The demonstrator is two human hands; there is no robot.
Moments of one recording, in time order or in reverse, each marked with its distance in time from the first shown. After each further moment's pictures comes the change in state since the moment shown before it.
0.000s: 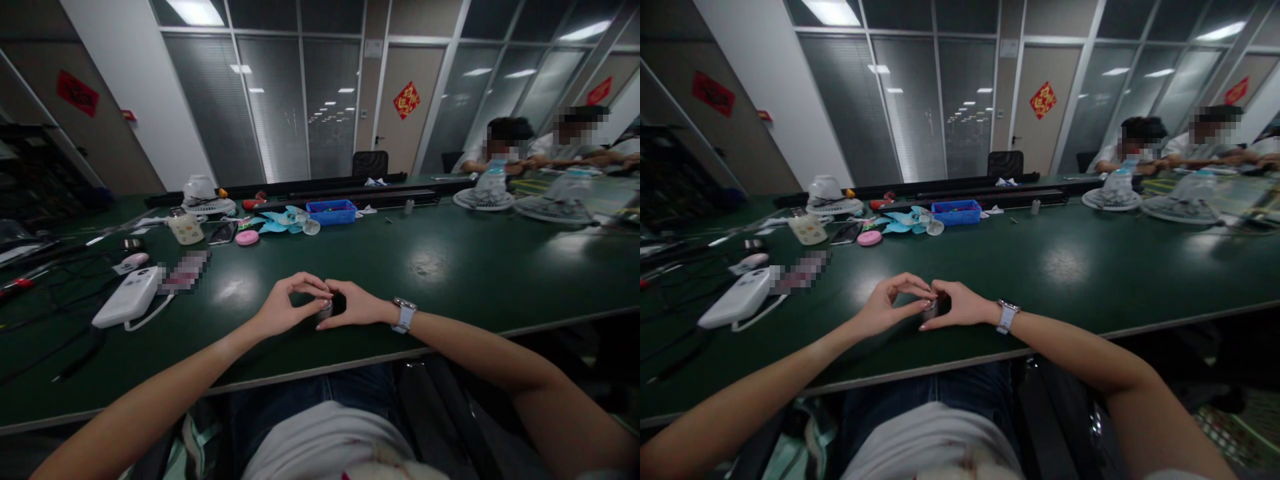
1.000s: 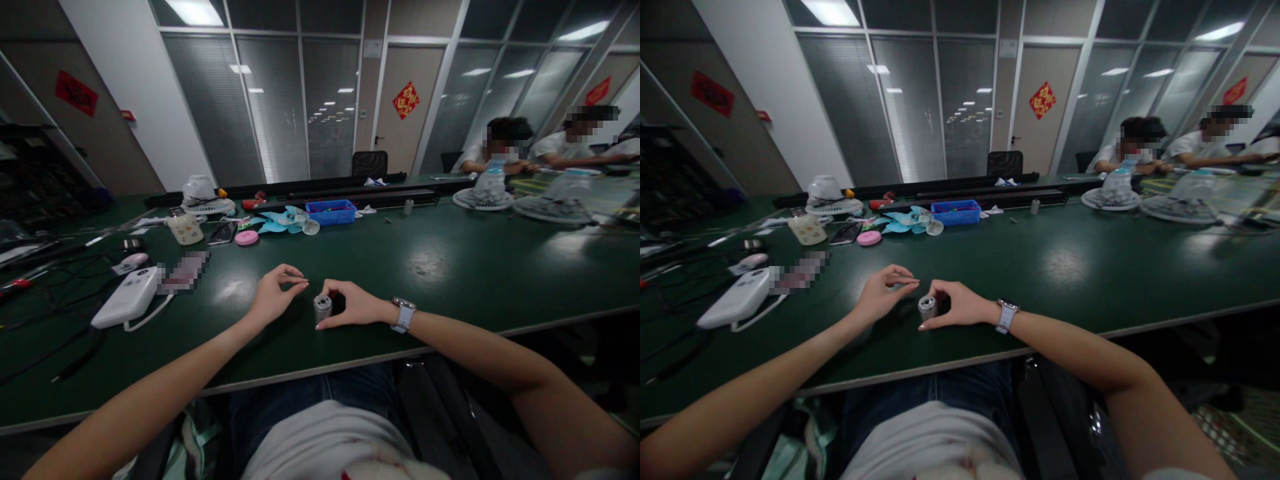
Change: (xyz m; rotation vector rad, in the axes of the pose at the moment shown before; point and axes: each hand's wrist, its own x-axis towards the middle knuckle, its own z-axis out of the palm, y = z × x) left_hand 0.009 -0.045 -0.019 0.276 0.312 -0.184; right_hand -0.001 -0.005 -0.001 0.115 -0.017 0.021
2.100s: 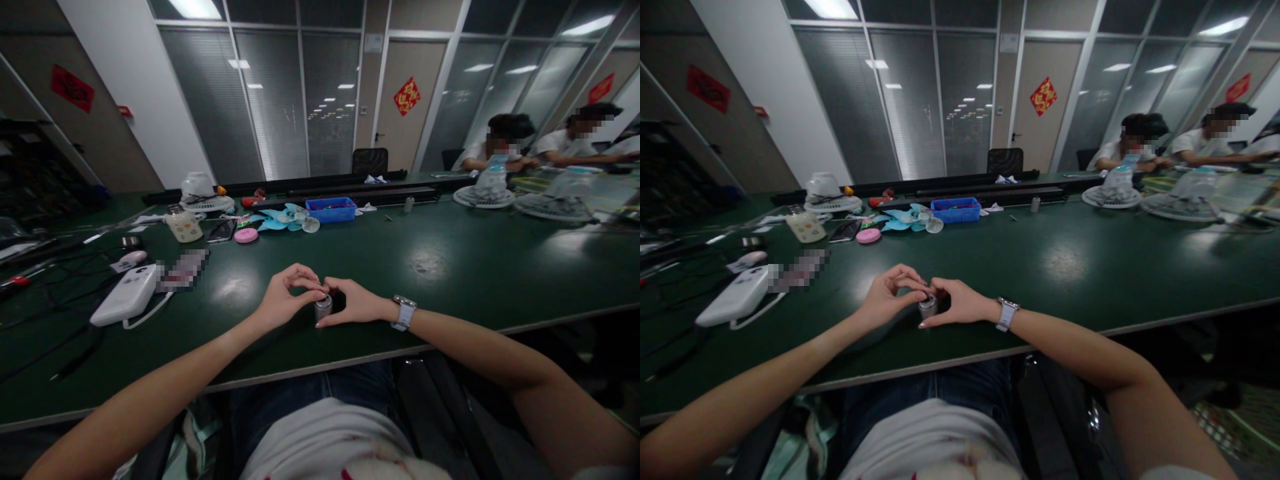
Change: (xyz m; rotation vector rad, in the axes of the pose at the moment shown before) left_hand -0.014 0.034 0.009 -0.386 -0.184 0.091; right_hand 0.001 0.003 0.001 -0.077 0.018 -0.010
